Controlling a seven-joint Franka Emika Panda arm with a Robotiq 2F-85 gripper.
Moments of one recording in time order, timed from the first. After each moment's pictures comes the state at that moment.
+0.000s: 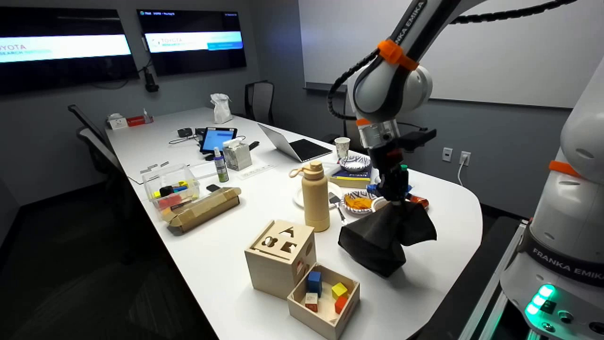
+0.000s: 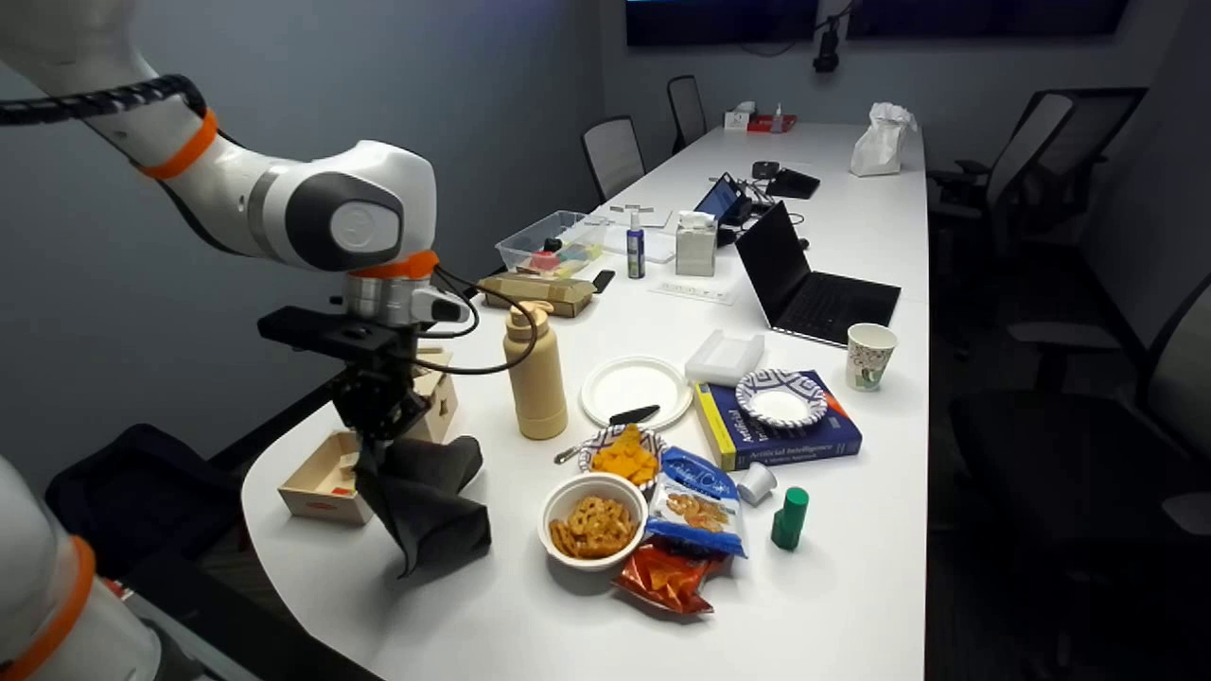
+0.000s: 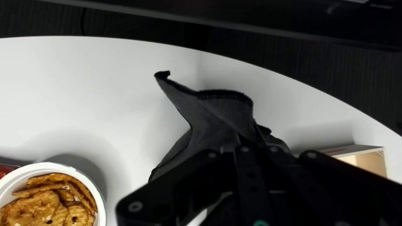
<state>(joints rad) 0.01 -0.16 0.07 -2.74 0.08 2.19 -0.12</state>
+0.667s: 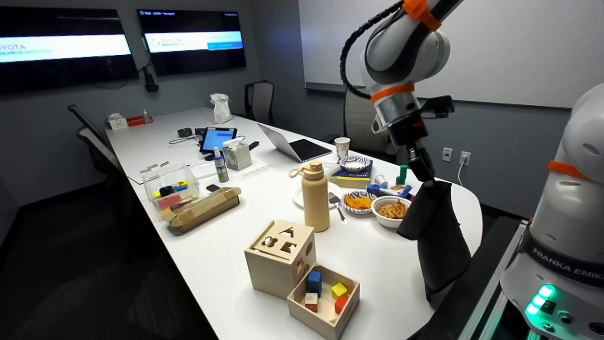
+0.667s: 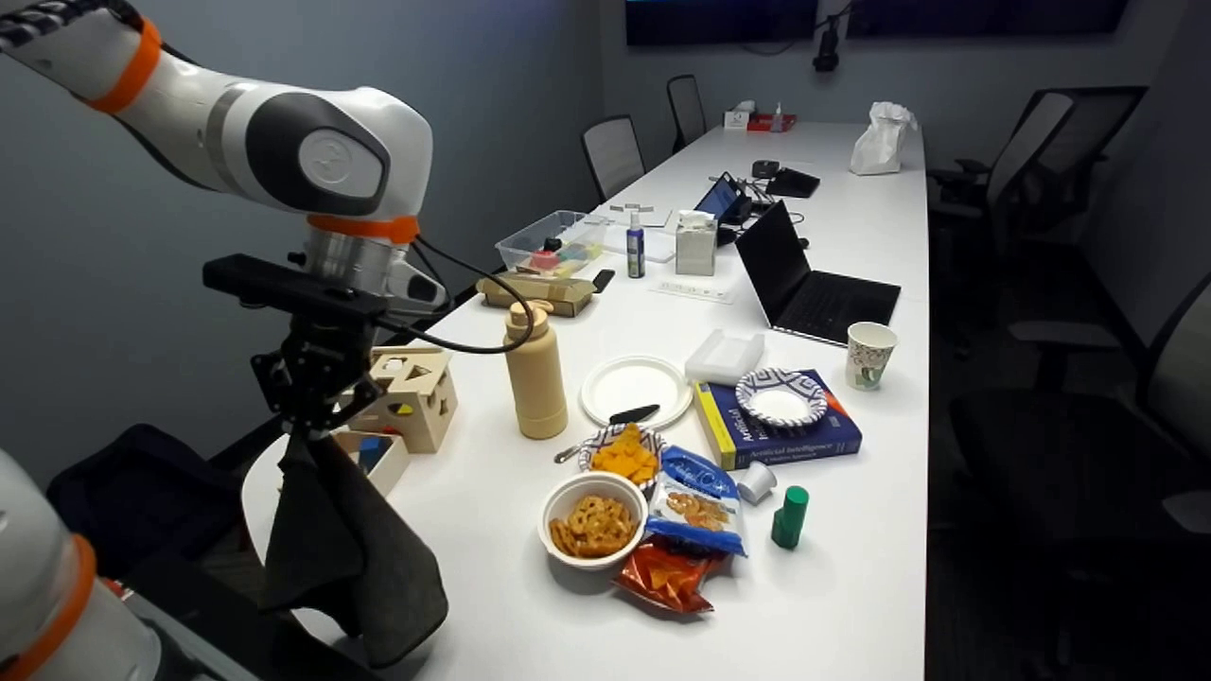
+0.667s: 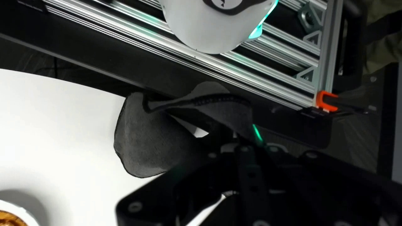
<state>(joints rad) 0.05 -0.36 -0.03 -2.74 0.09 1.79 -0.40</state>
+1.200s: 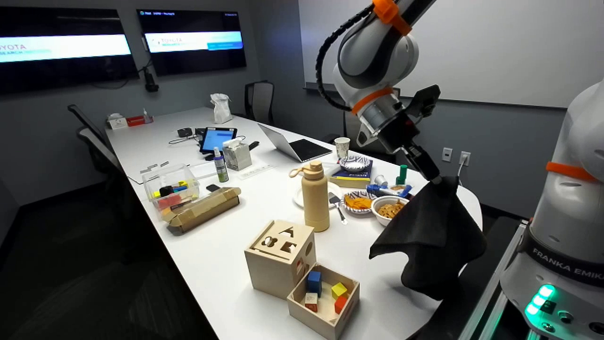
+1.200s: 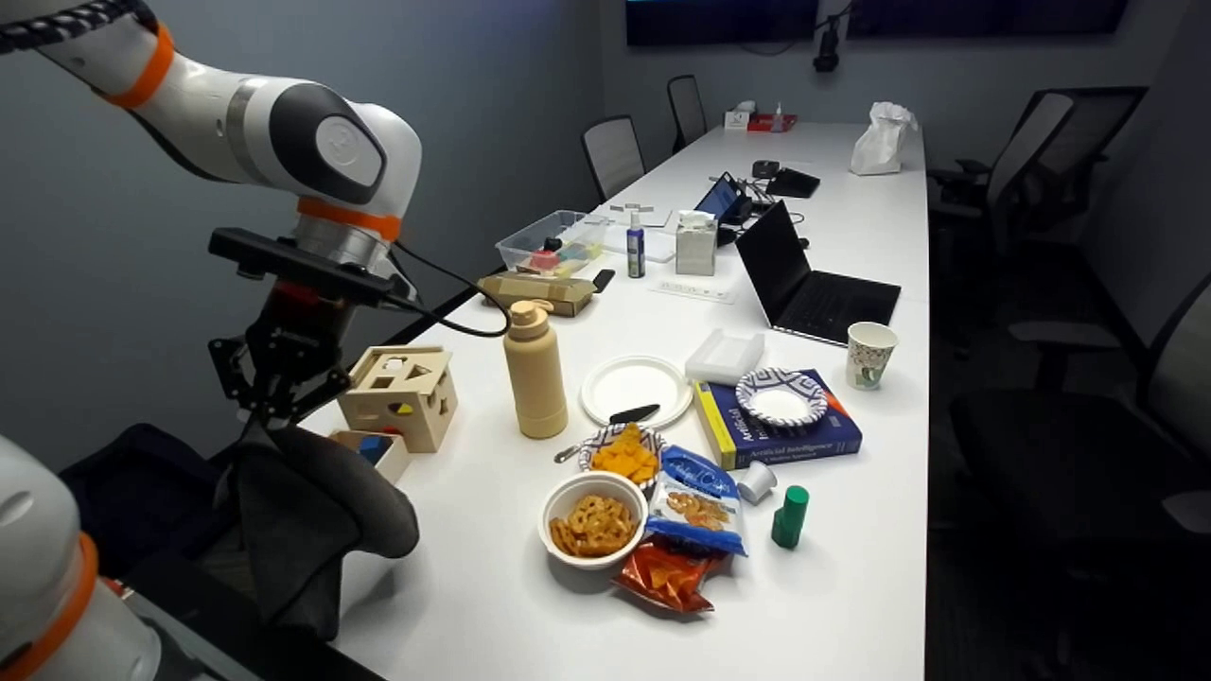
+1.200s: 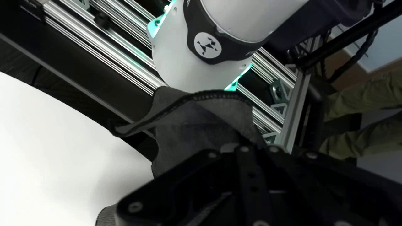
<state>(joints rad) 0.14 -0.23 0.01 -2.61 0.08 1.56 -0.56</state>
